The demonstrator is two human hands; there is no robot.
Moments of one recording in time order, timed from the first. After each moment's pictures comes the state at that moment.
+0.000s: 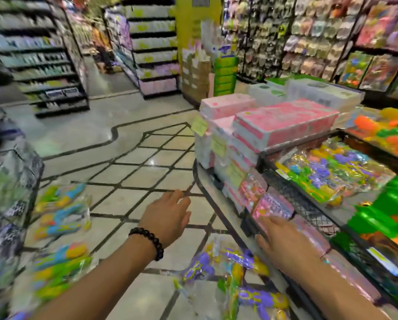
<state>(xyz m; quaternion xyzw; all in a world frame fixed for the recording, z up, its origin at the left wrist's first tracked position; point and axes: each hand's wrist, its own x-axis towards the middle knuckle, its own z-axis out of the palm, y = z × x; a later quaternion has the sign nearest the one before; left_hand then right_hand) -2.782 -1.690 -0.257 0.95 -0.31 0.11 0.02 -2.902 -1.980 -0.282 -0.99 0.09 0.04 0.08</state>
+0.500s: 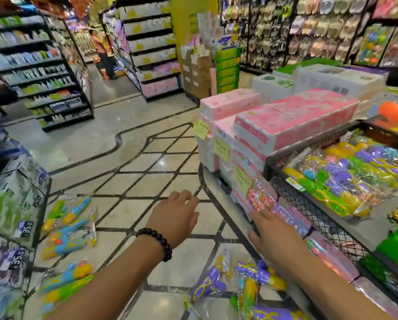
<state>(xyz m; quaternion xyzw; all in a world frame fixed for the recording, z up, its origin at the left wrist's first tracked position) -2.660 -1.787 -0.255 0.94 -0.32 0.10 -0.03 -2.760 -2.039 -0.296 -0.99 0.04 0.01 0.13</state>
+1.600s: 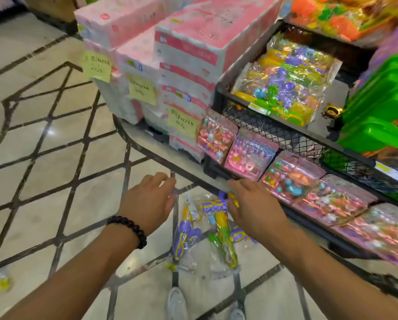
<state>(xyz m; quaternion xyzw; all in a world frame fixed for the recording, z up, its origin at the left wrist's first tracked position) -2.451 -1.769 -0.449 0.84 -0.54 0.00 0.06 -2.654 -1.954 -0.432 -0.95 0.28 0.09 0.13</state>
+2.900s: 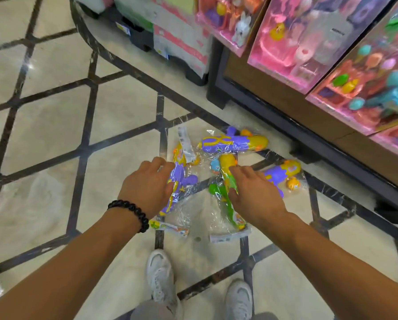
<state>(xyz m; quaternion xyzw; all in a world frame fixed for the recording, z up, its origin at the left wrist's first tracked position) -2.509 -1.770 -0.922 0.87 -0.47 -0.16 -0.01 -2.701 -1.955 -0.910 -0.92 0.31 0.18 0.15</state>
